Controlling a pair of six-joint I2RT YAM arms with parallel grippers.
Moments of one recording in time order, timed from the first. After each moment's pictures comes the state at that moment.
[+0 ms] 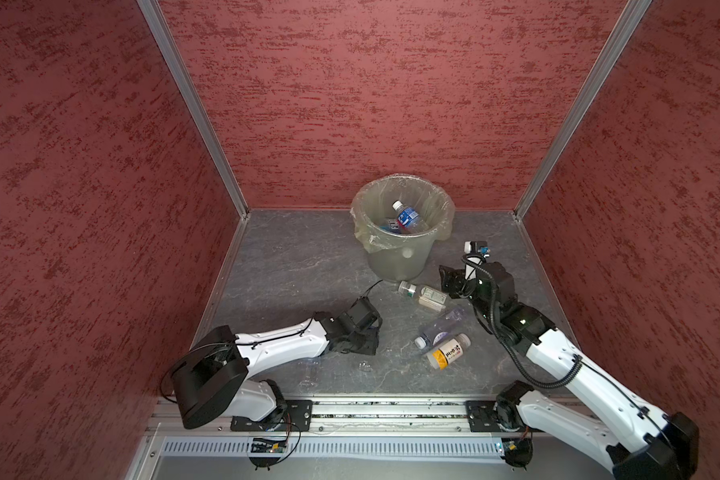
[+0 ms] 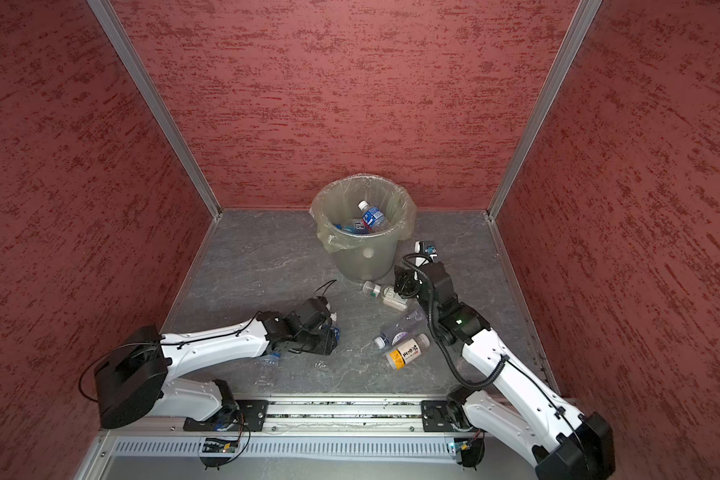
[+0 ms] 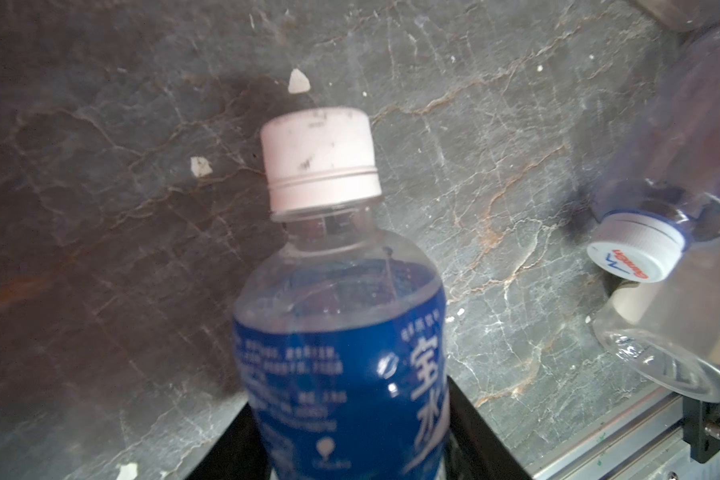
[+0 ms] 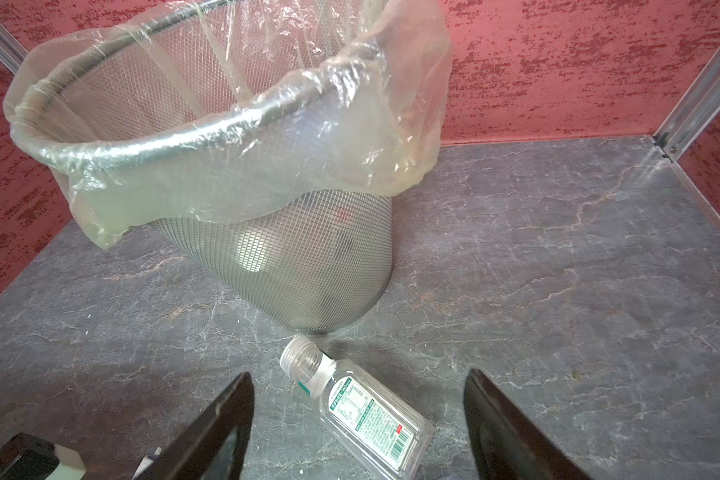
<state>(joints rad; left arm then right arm) -0.93 1.37 0.71 -0.45 0.02 -0.74 0.53 0.94 0.77 -0.26 0.26 0.34</state>
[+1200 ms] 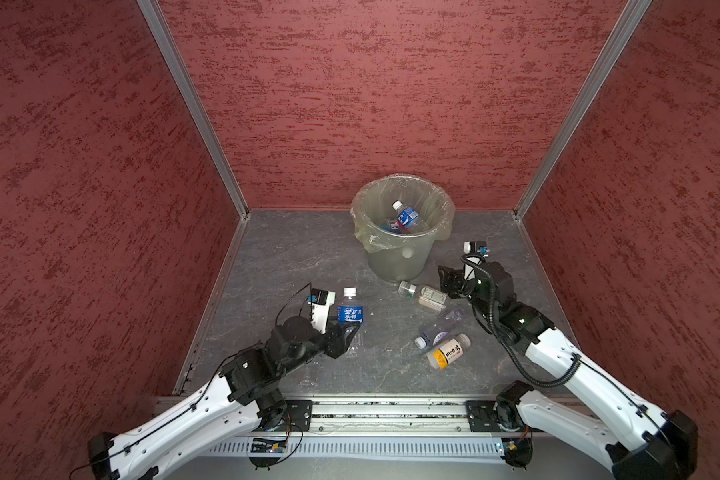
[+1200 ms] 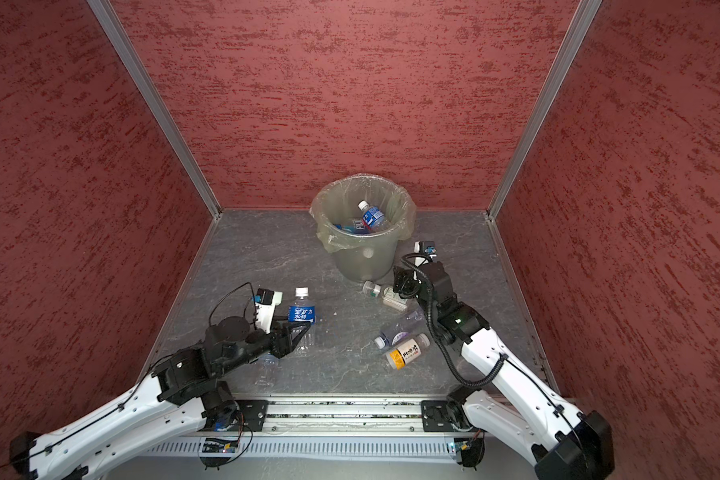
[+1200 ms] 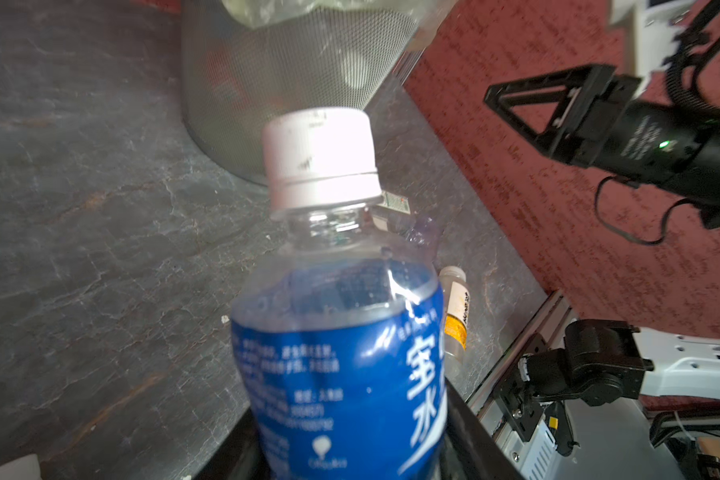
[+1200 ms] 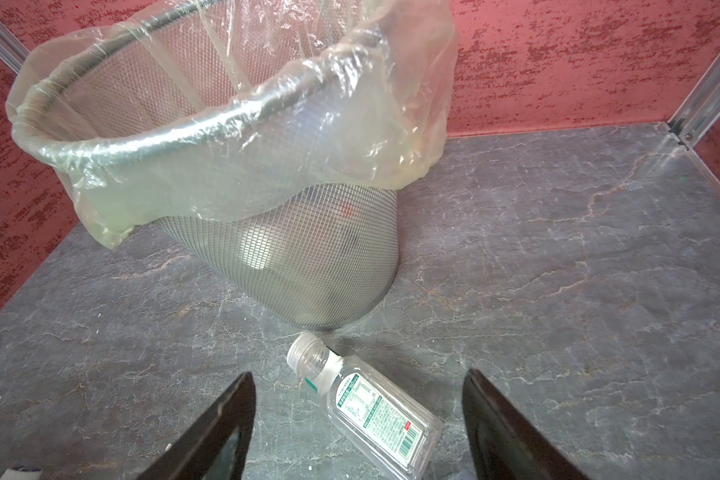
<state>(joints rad) -0.93 0.48 0.51 -0.40 -0.11 -0.60 0.53 0.95 0.77 -0.26 0.25 0.37</state>
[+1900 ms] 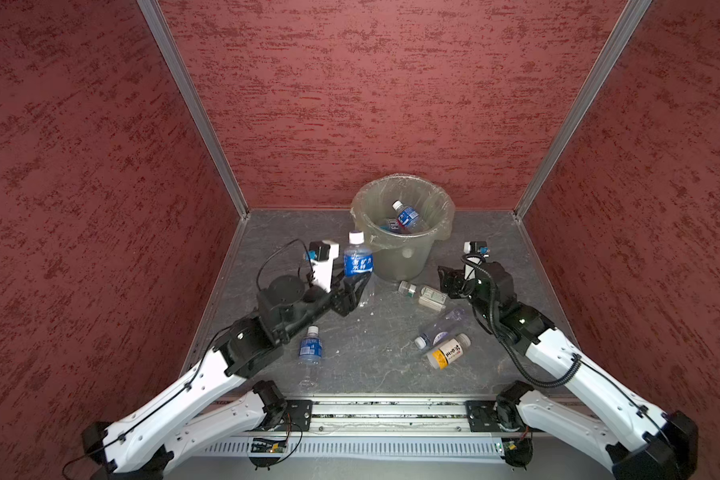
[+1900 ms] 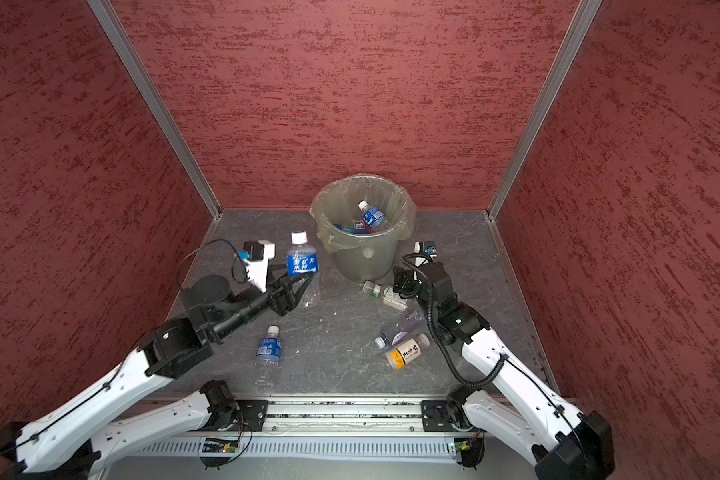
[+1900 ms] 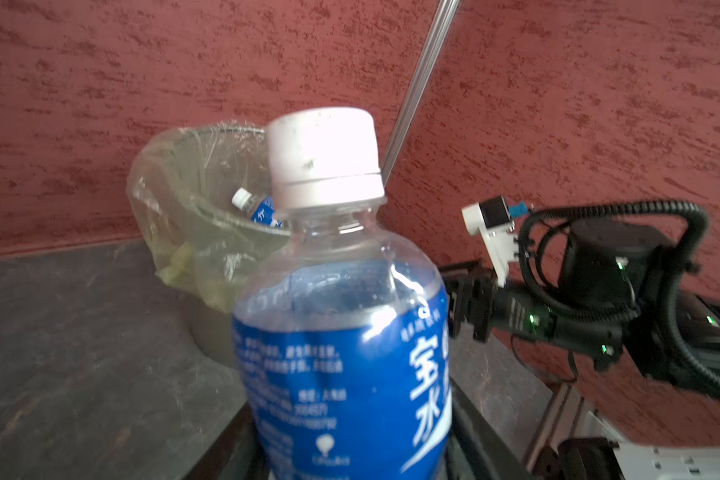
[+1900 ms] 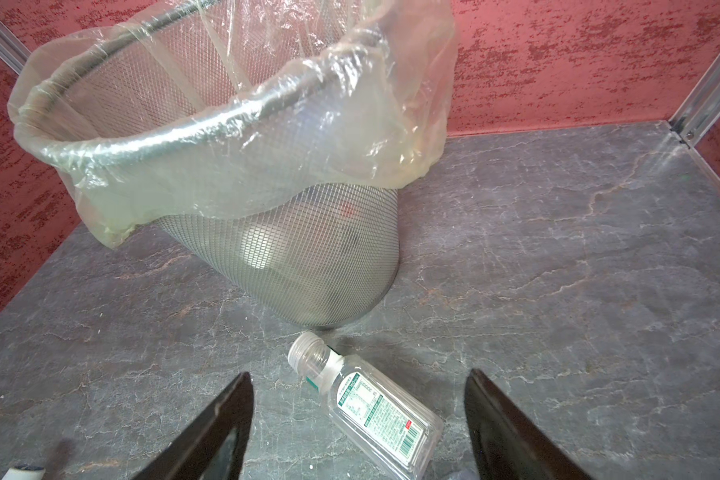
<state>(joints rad) -0.80 0.90 1.03 -0.27 -0.07 -0.34 0.53 0.94 0.77 -0.26 0.25 0.37</state>
